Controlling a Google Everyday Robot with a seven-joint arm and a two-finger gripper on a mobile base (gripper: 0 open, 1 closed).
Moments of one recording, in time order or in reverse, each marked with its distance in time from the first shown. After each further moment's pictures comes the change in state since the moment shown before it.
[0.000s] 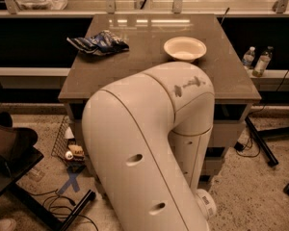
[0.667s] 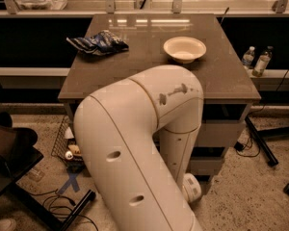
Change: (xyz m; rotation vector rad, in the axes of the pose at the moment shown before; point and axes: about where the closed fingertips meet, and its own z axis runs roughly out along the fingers) arm 0.006 -0.018 0.047 -0.087 0.039 0.028
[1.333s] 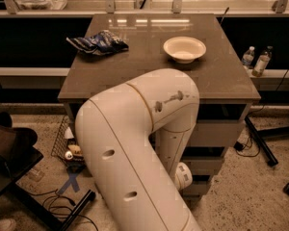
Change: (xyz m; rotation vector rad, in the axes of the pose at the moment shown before) arm 0.005 -0.029 0.038 -0.057 0.031 0.036
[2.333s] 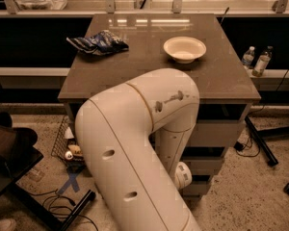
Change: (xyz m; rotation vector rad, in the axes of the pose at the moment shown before) arm 0.000 0.000 0.000 0.000 0.000 0.000
